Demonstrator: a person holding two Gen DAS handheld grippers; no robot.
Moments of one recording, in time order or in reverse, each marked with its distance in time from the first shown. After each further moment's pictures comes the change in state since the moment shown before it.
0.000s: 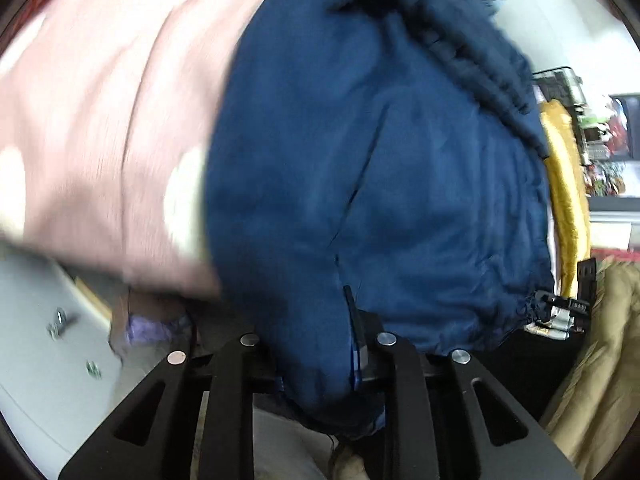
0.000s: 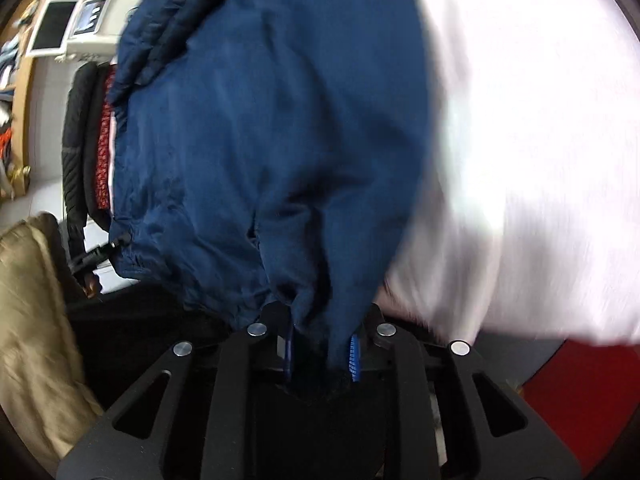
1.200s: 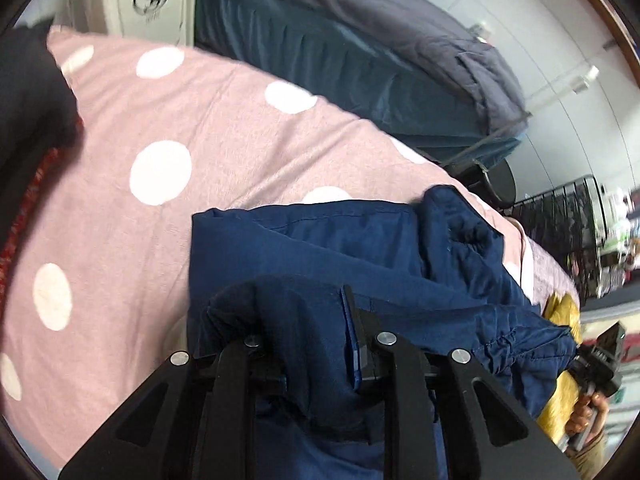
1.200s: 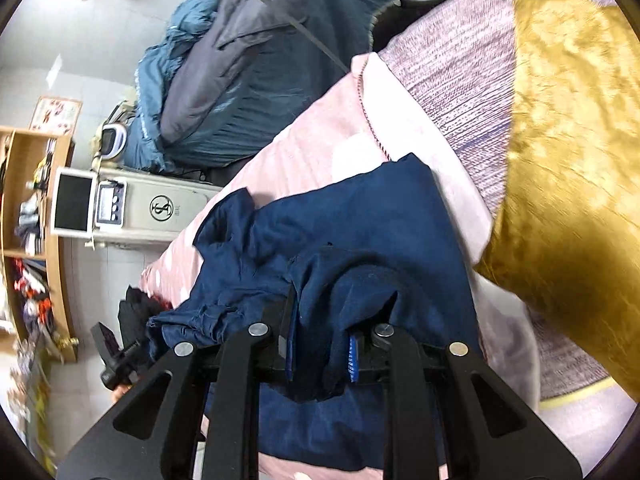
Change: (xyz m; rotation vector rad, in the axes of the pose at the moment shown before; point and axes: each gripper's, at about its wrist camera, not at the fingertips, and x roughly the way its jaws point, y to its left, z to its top) left arm -0.029 -0.079 0.371 -0.079 -0.264 0.088; right arm -0.115 0.044 0.337 0.250 -0.451 0.146
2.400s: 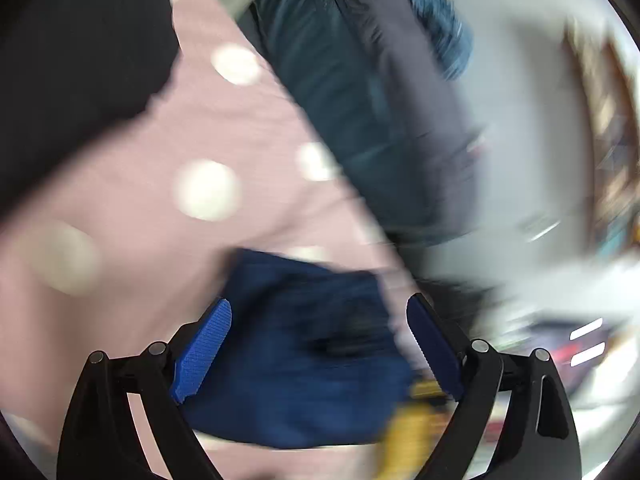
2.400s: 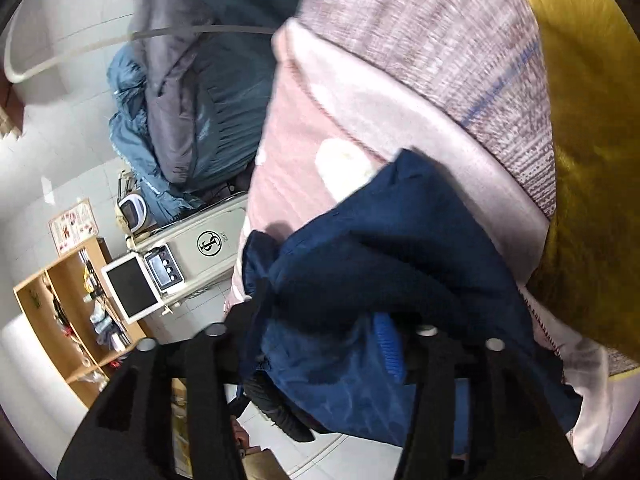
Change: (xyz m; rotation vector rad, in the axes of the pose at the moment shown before) left arm -0.110 0.102 0.053 -0.329 0.026 -0.202; right arm 0.032 -0.048 0.063 0.439 0.184 0.215
